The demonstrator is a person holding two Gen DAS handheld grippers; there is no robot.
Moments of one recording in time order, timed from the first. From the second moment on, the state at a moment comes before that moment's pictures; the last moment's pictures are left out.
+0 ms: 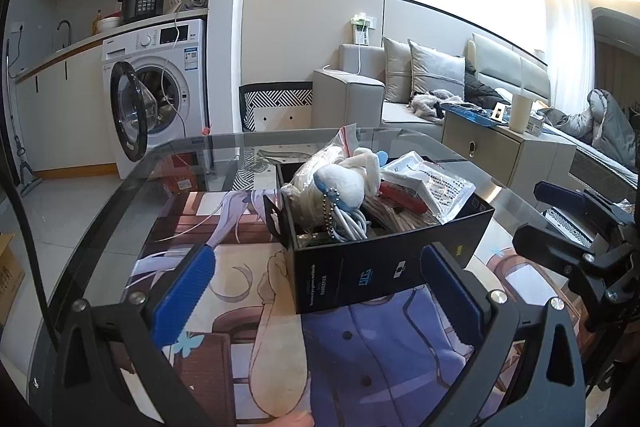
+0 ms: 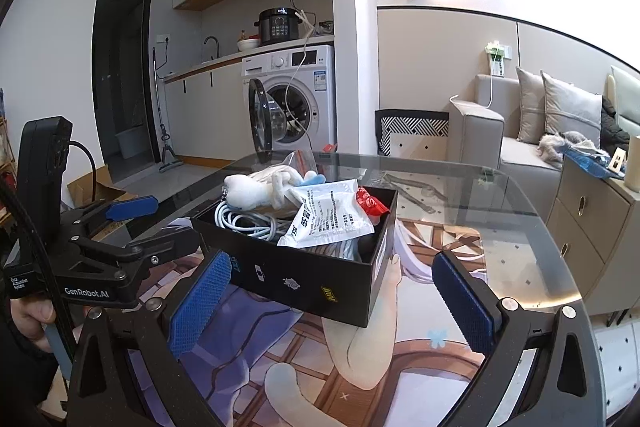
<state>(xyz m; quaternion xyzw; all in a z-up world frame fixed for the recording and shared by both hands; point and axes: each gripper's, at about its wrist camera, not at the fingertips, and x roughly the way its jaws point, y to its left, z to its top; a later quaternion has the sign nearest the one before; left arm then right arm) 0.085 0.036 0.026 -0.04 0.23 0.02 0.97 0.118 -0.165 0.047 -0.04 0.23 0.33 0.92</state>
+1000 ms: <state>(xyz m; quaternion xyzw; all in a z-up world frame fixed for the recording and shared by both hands) 0.074 0.031 0.029 -0.03 0.20 0.04 0.98 0.109 -0.167 0.050 -0.04 0.21 0.33 0.92</state>
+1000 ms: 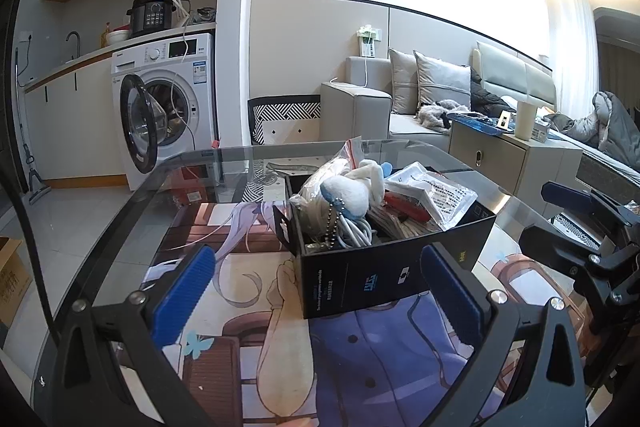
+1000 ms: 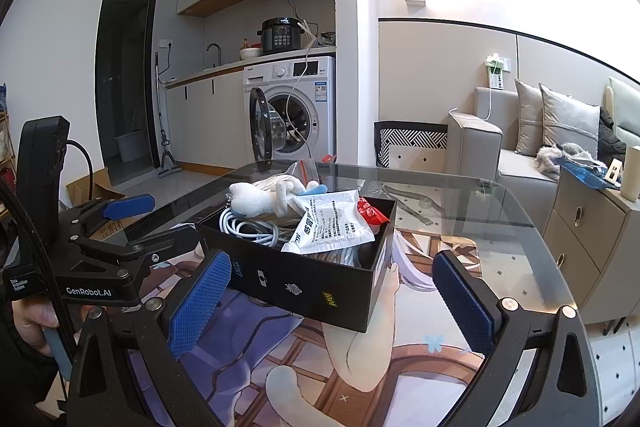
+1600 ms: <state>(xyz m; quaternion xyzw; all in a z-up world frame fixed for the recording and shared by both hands) 0.069 0.028 0.035 -0.02 0.20 0.04 0.98 0.109 -0.167 0.049 -0.04 0.21 0.33 0.92</state>
